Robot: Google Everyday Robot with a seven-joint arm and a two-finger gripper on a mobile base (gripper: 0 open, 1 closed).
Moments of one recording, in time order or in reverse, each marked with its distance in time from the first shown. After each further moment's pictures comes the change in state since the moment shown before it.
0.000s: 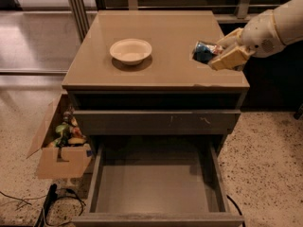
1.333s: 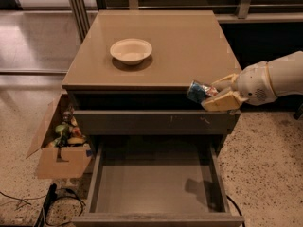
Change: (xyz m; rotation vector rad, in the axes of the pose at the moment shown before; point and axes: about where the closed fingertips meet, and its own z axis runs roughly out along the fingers) arm 0.057 0.091 0.031 -0.062 -0.052 0.171
